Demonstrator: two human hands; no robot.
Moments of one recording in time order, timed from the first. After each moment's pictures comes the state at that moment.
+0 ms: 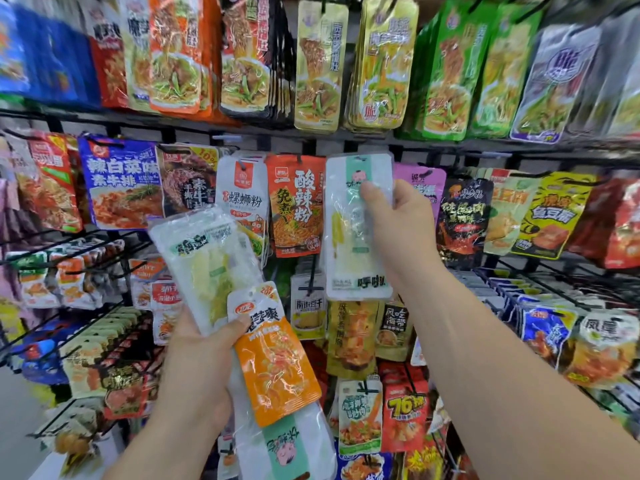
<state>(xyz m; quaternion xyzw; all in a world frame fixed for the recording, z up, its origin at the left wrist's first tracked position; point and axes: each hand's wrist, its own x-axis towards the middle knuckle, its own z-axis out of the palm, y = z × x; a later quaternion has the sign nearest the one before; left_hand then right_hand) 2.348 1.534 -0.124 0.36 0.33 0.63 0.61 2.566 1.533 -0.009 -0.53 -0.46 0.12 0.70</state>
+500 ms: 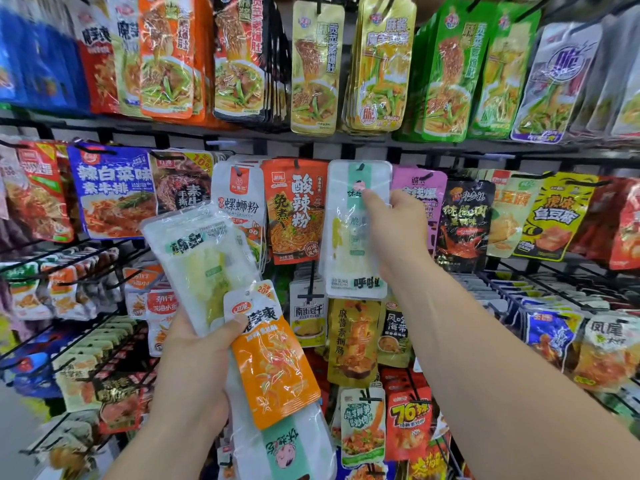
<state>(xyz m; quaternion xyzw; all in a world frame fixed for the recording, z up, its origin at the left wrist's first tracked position) 2.348 1.546 -0.116 0.37 0.33 0.62 0.61 2.574 1.563 -0.010 -0.57 -0.40 0.11 0.71</state>
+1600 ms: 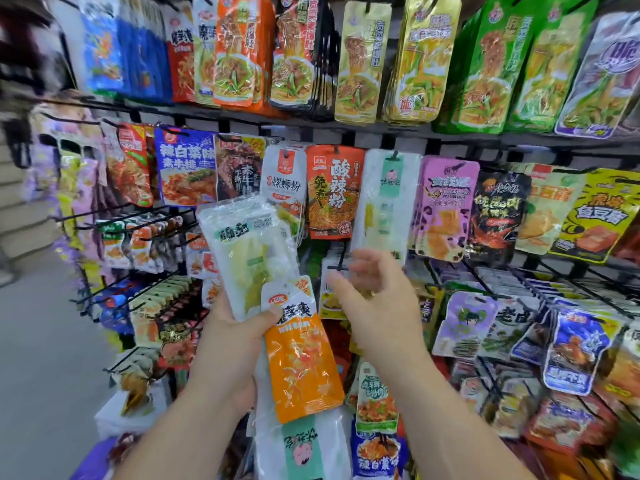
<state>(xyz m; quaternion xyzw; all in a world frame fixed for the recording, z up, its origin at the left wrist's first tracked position) 2.336 1.490 -0.125 0.39 0.34 0.60 0.61 2.501 1.456 -0.089 -0.59 -0.53 0.15 0.59</state>
